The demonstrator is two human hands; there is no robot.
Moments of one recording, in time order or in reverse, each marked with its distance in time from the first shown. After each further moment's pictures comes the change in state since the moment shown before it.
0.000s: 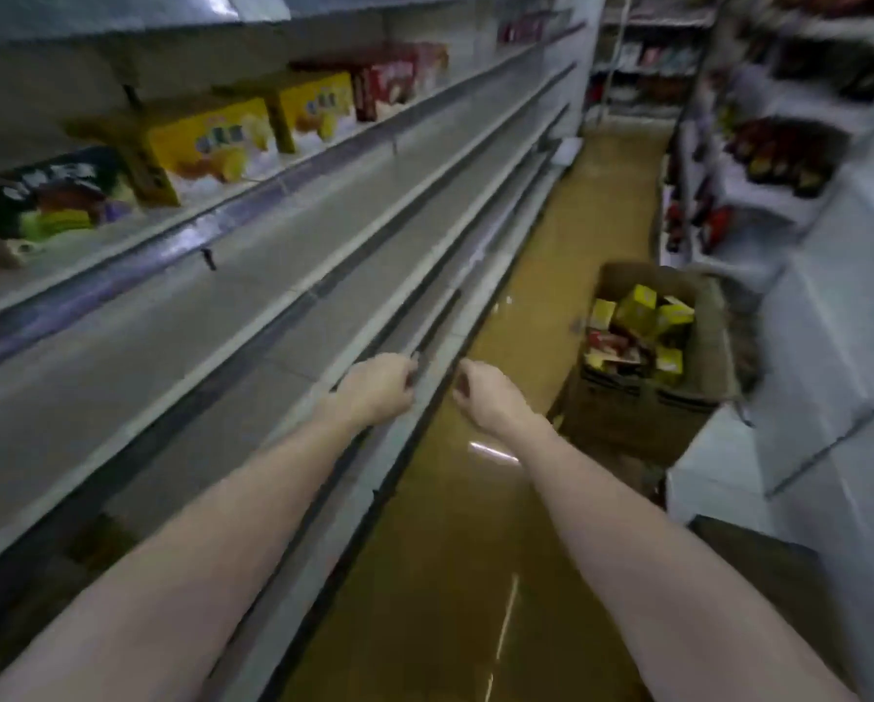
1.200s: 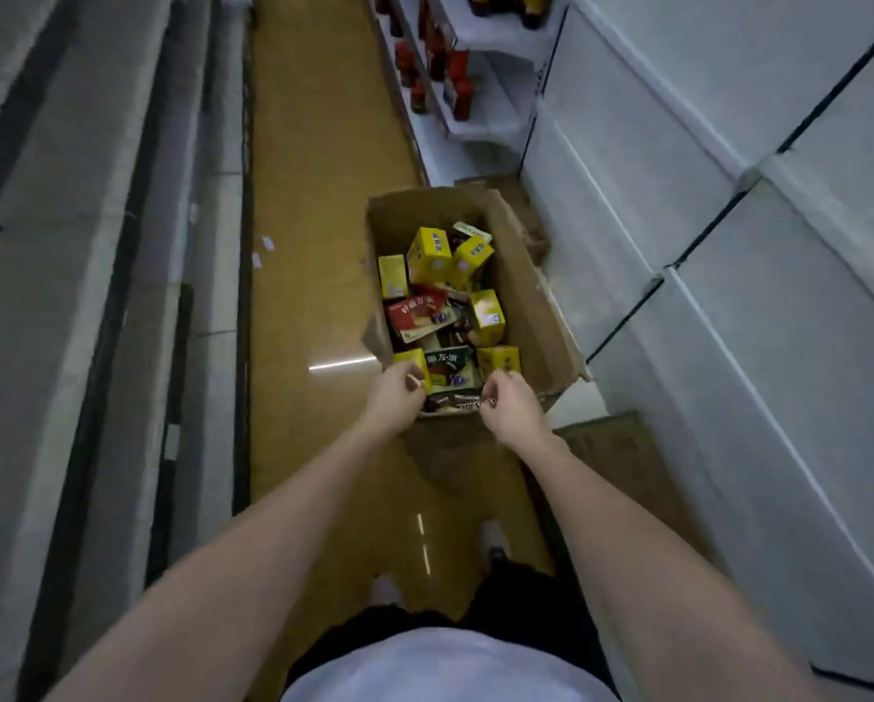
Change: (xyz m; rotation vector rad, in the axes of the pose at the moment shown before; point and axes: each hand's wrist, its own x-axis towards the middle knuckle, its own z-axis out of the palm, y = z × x) left_hand 0.448 0.226 0.170 -0.693 -0.405 0.189; right_hand 0.135 0.391 -0.063 0.099 0.181 0.900
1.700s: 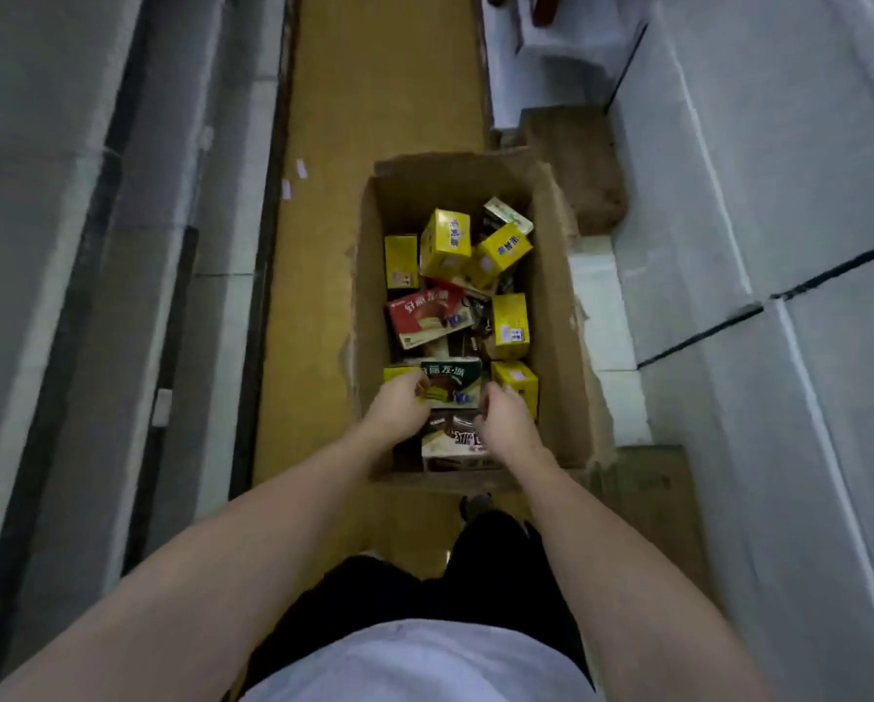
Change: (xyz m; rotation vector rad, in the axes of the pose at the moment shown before) left_hand 0.158 0.016 0.060 0.188 -0.117 -0.264; right_hand 0.184 0.063 0.026 -0.033 -0.311 0.004
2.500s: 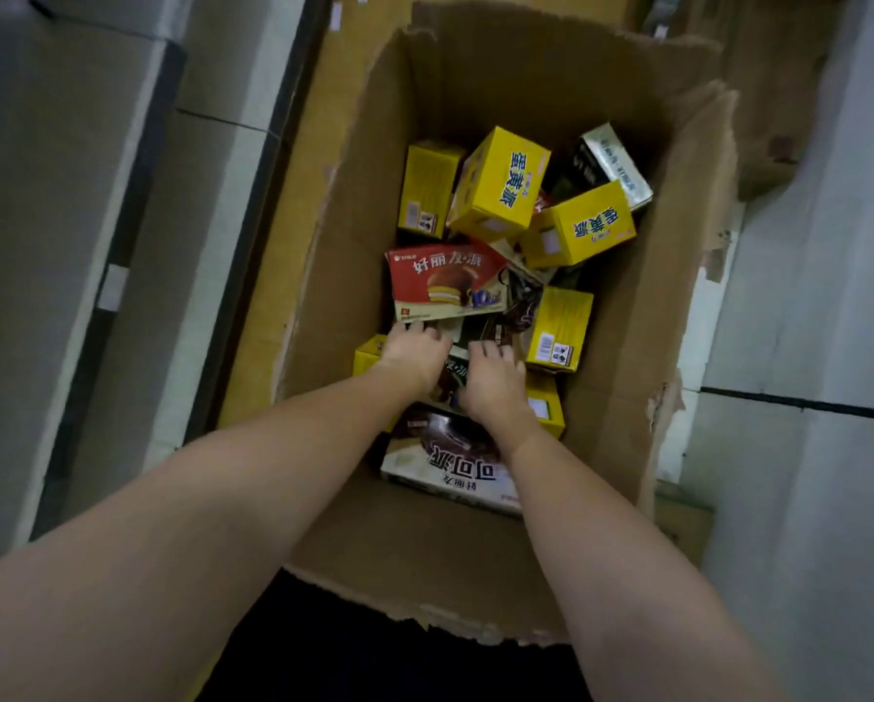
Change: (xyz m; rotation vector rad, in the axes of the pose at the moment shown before) left_hand 0.201 -0.023 0.073 0.769 -0.246 -0.022; right_hand 0.204 0.029 0.069 -0.419 -0.256 -0.232
